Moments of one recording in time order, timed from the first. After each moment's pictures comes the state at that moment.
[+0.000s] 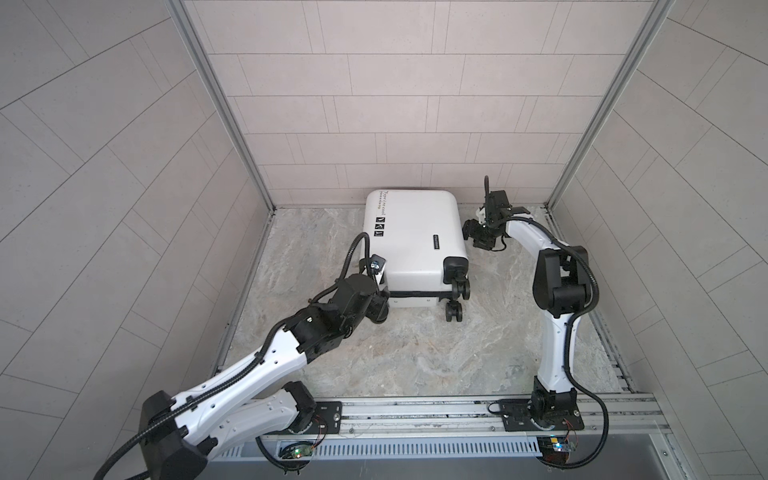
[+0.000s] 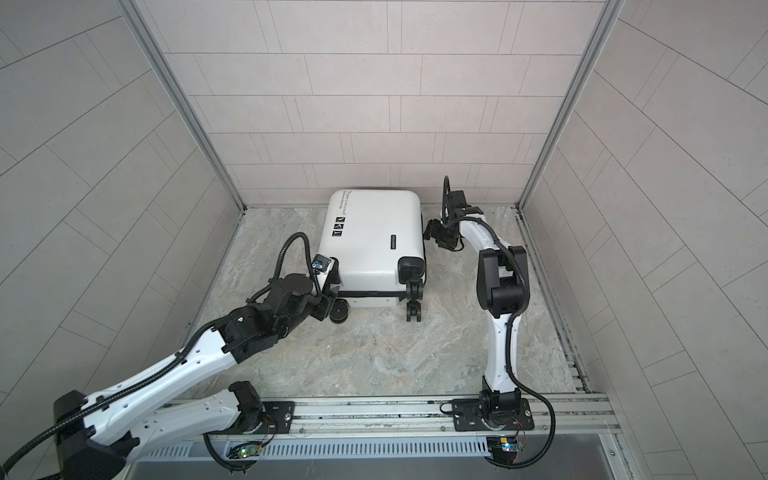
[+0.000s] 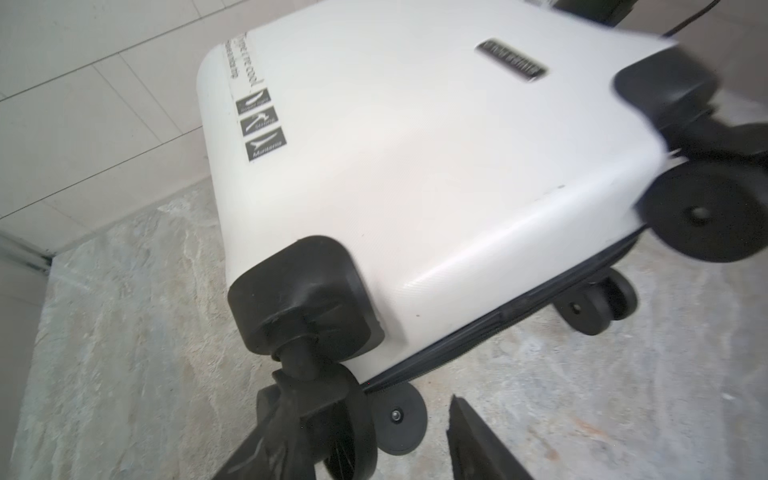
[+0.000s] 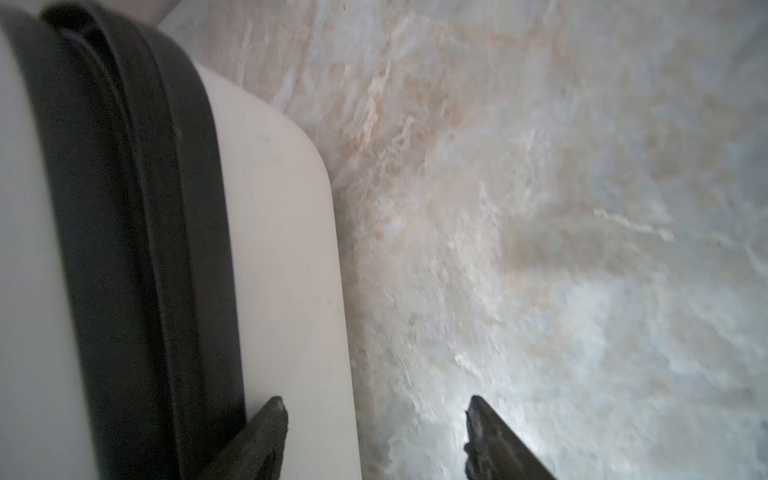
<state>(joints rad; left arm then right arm) -0.83 0.94 0.84 -0.46 -0.38 -0.08 0.05 2.10 1.74 -0.73 -0.36 0.44</state>
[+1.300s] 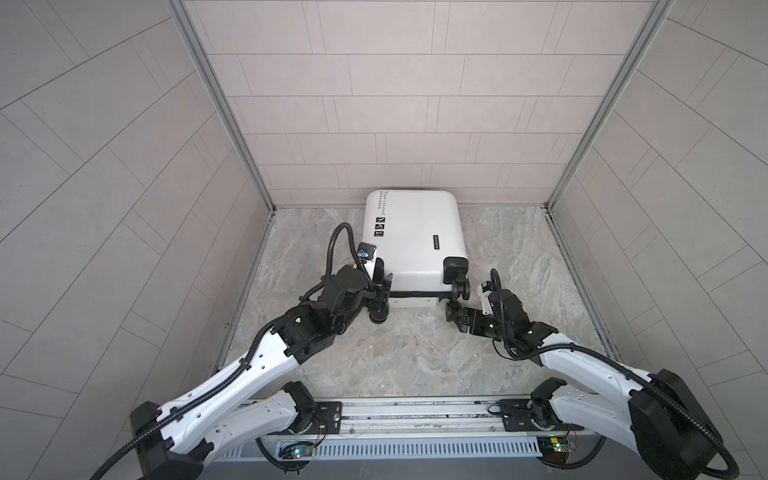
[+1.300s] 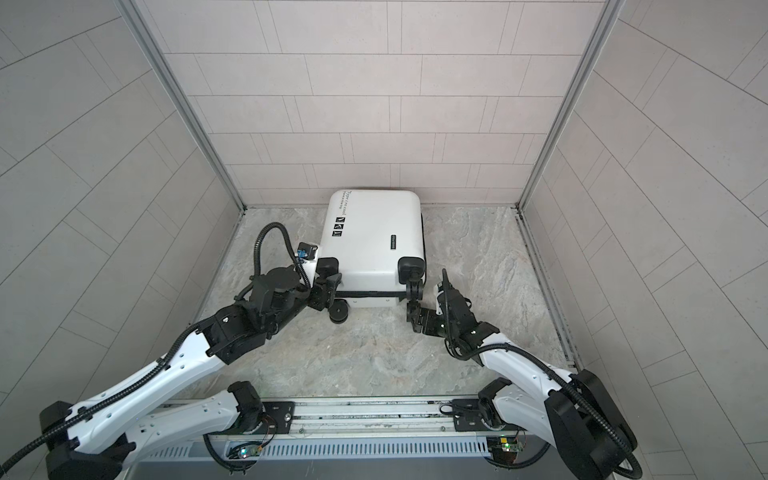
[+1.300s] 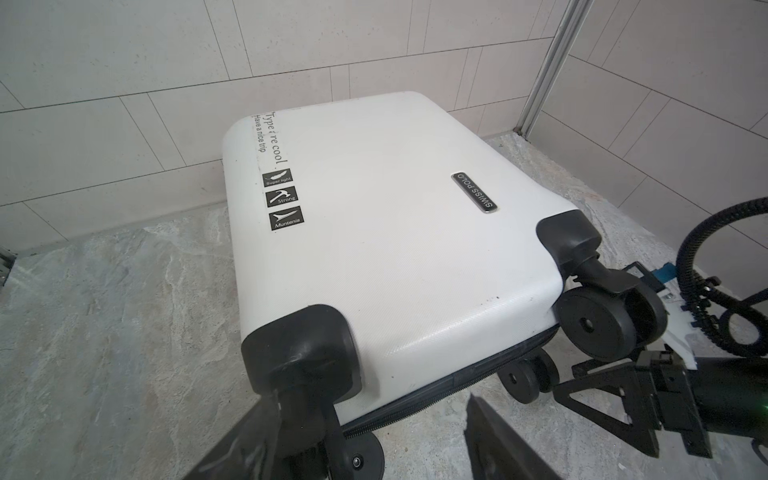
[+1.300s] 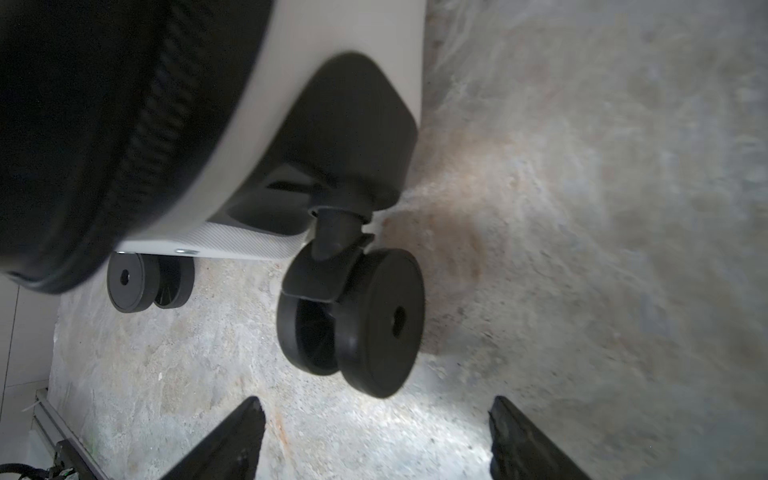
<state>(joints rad) -0.83 0.92 0.90 -0.41 -0.37 -0.21 0.48 1.10 0.39 -0.07 -0.15 0.68</state>
